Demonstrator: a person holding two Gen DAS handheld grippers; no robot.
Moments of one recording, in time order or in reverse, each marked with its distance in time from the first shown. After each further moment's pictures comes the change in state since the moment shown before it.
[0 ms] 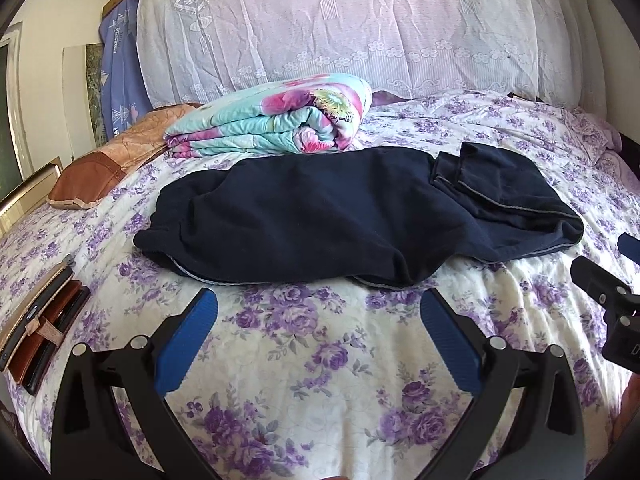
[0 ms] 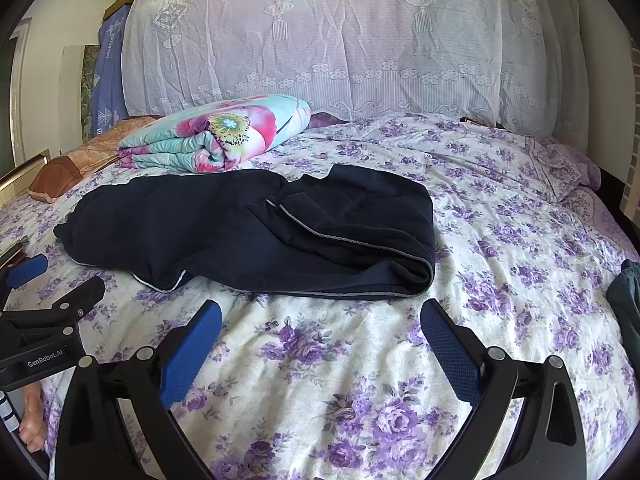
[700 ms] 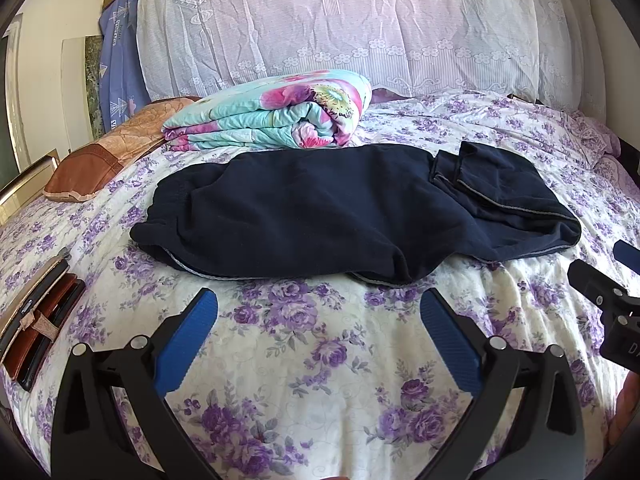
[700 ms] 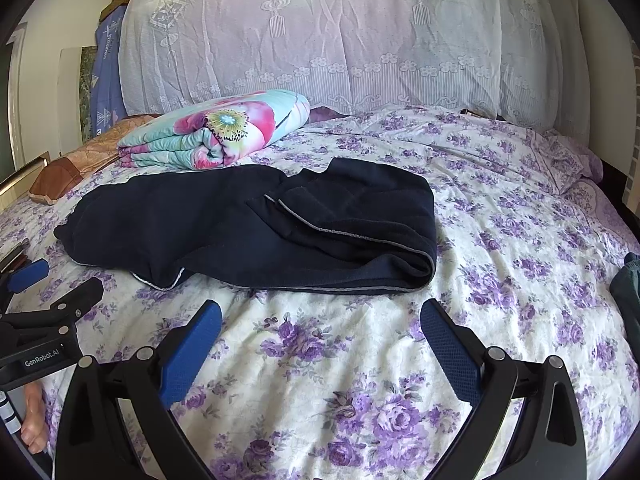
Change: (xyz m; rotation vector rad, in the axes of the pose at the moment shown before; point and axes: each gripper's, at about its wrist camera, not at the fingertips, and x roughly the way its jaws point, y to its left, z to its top) left arm 0.001 0.002 -0.001 -0.019 0.014 -0.015; right arm 0.002 0.000 -0.001 0.006 0.007 0.006
